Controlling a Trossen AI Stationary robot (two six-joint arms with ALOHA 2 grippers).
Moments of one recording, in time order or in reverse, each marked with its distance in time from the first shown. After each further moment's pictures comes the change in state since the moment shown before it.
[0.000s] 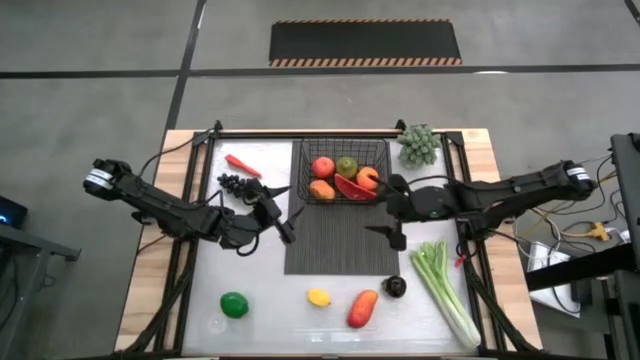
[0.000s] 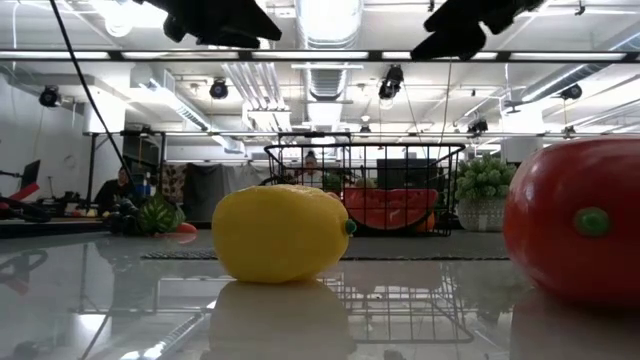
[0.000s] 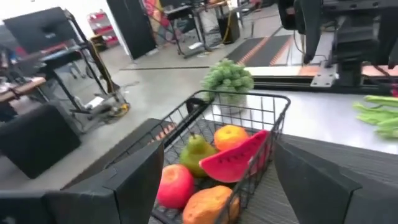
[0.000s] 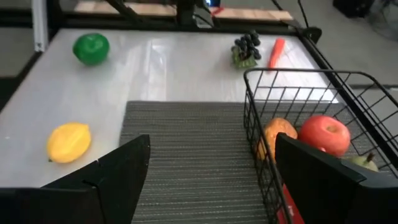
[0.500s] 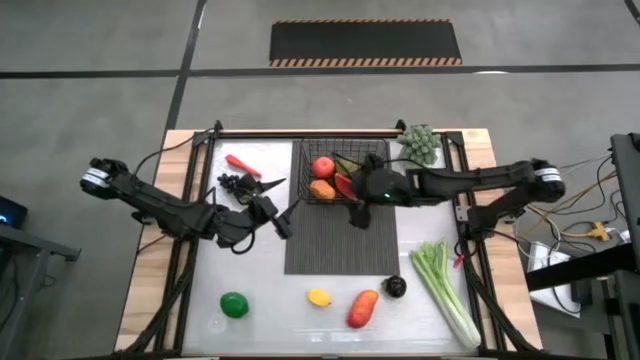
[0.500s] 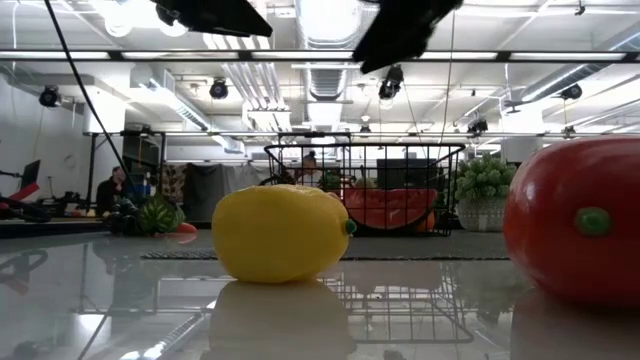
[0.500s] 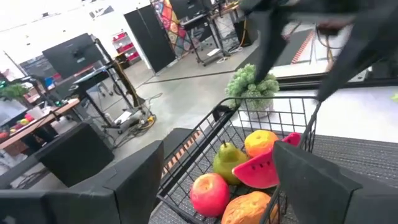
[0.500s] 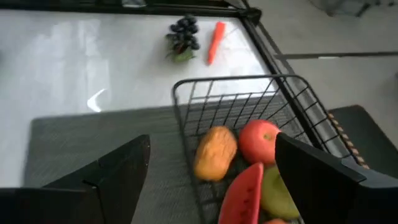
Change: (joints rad) left arm 0.000 -0.041 -0.014 0.038 -0.085 0.185; right arm -0.136 0.342 0.364 -0.168 0.127 -0.040
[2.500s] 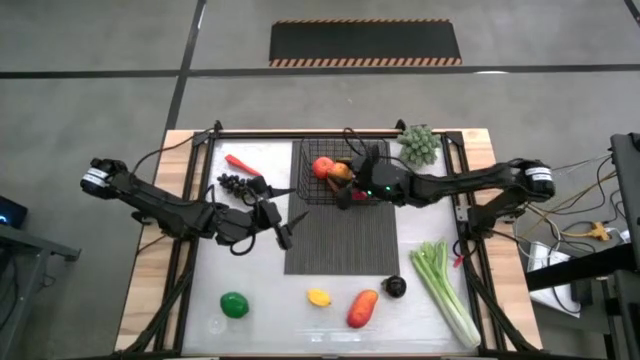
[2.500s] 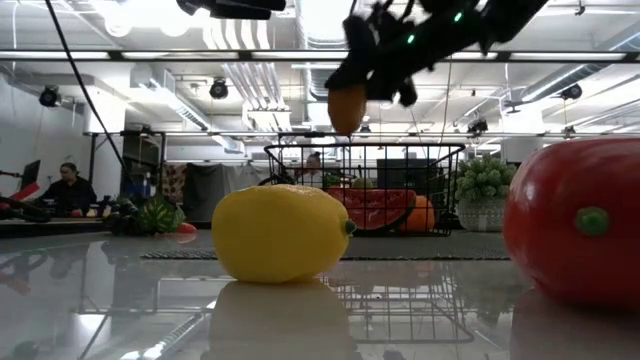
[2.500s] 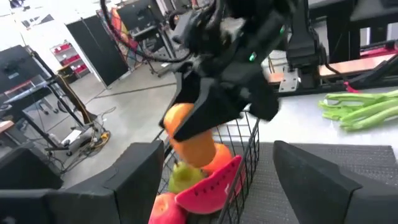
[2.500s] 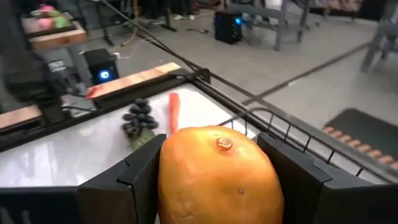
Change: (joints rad) left arm 0.001 0.003 0.061 -0.041 0.227 0.019; right arm -0.128 0.091 -0.293 0.772 0.090 0.176
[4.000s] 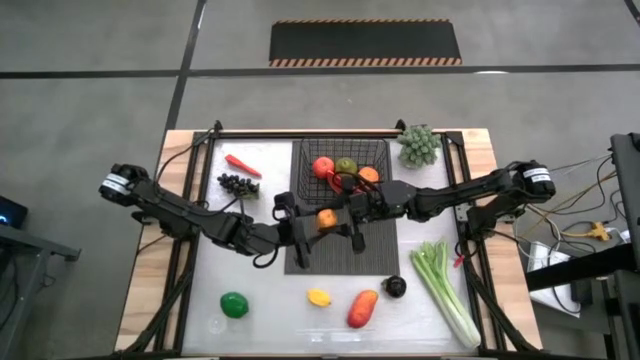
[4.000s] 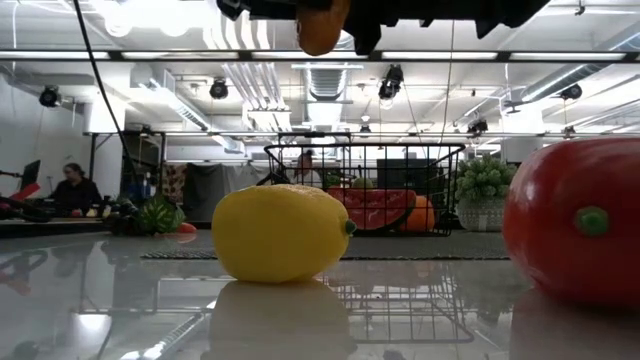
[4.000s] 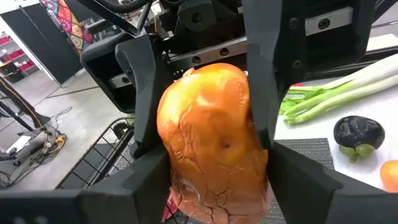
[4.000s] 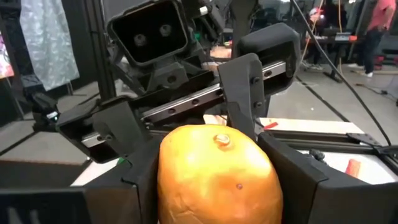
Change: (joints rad) left arm -0.009 0.224 0.152 -0.020 0.144 -0.066; right arm 0.165 0.000 0.002 0.215 -0.542 -0.194
